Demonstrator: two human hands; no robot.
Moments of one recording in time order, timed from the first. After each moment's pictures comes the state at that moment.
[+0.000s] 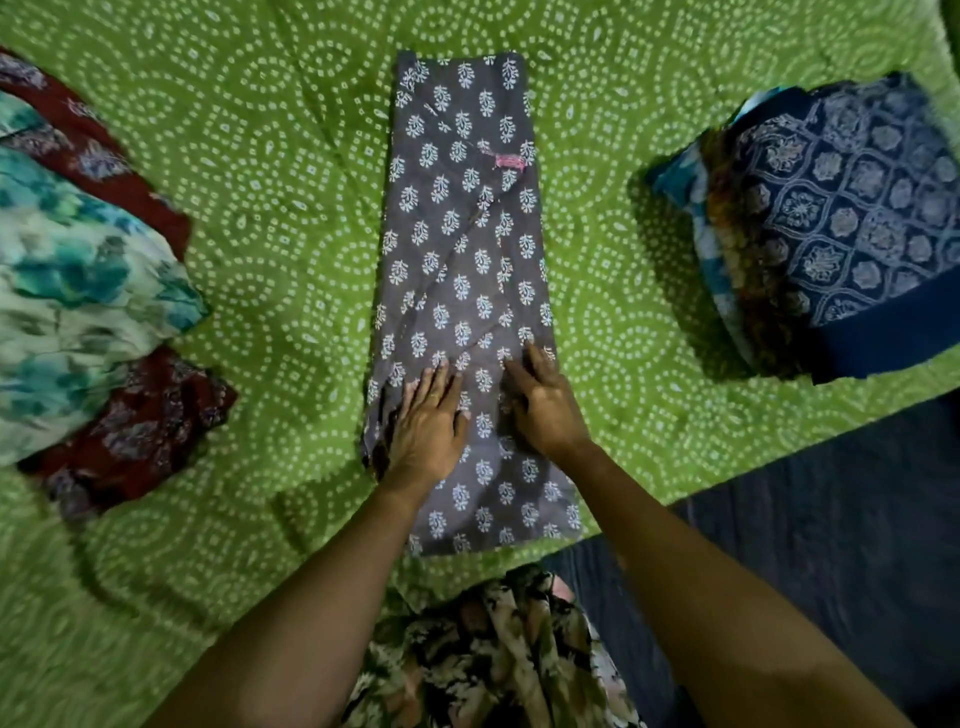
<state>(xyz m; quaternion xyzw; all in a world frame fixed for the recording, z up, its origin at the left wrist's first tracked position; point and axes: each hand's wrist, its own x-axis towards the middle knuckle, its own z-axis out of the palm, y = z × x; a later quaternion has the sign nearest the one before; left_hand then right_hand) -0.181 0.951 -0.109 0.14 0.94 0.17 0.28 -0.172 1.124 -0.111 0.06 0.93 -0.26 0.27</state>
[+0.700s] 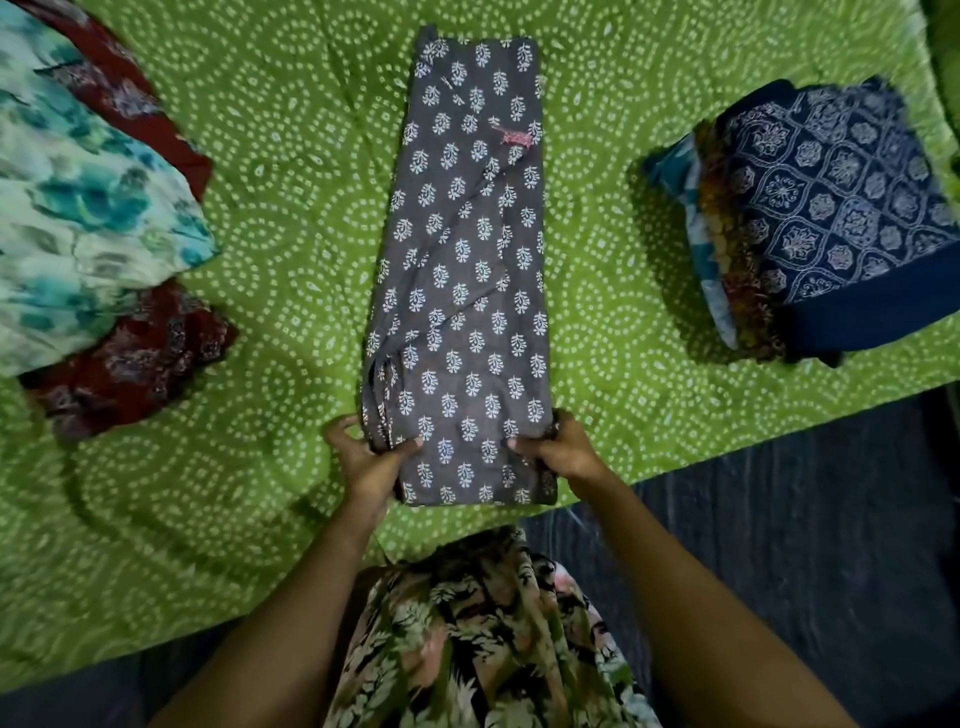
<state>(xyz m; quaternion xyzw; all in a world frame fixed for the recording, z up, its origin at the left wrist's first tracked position) -0.093 0.922 -0.089 -0.45 0.61 0.63 0.17 -0.089 1.142 -0.089 0.36 0.68 -0.56 0.31</state>
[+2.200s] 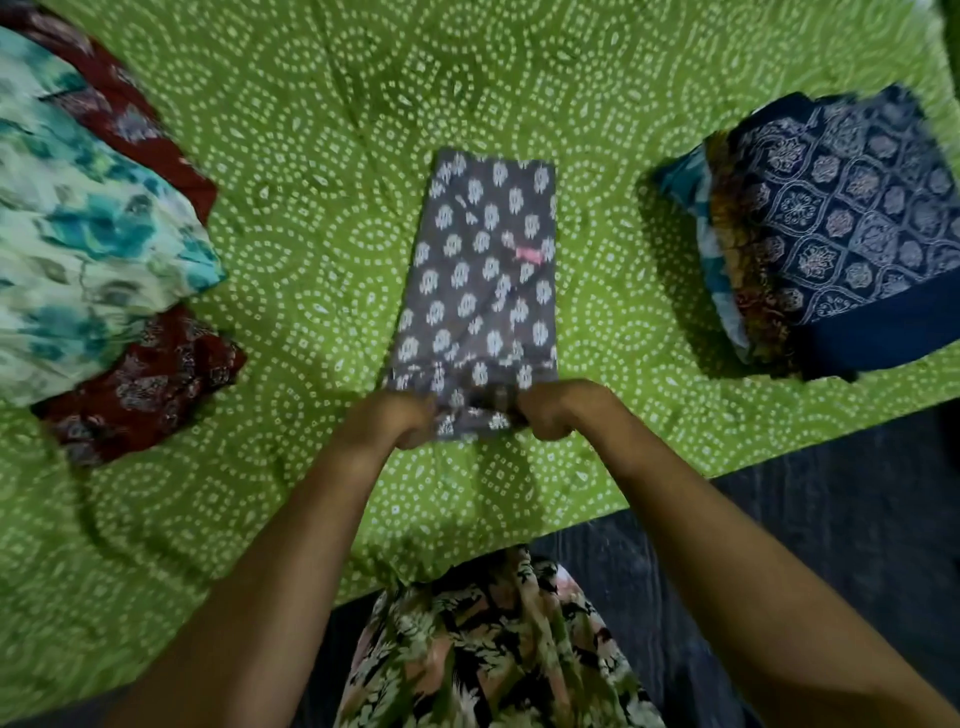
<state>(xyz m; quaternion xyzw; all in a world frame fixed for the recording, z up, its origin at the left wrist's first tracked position) -0.214 0.940 -0.043 0.23 0.78 -0.08 0.58 -0.208 1.113 -0.003 -0.17 0.78 -0.04 0.61</state>
